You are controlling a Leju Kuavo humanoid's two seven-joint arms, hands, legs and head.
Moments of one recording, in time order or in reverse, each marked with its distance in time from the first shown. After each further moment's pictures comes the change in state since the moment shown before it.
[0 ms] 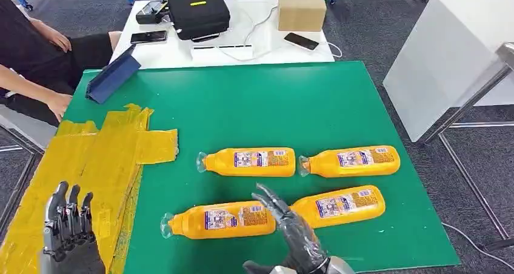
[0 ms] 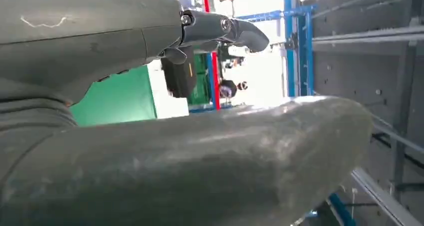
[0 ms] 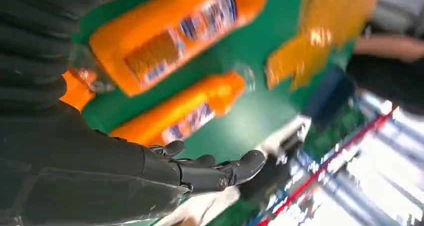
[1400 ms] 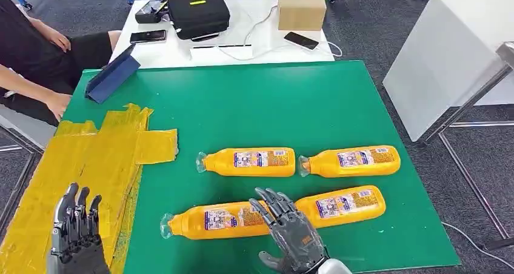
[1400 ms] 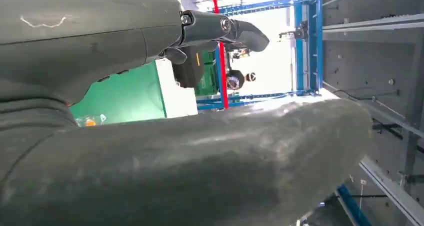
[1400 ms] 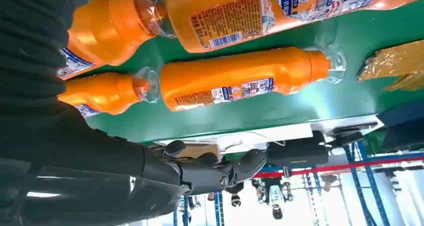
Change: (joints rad) left arm 0.039 -0.063 0.035 -0.014 -0.039 -0.100 0.019; right arm -0.072 -0.097 0.124 0.003 0.556 -0.035 0.328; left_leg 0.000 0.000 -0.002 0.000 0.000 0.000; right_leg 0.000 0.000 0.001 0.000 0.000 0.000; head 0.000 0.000
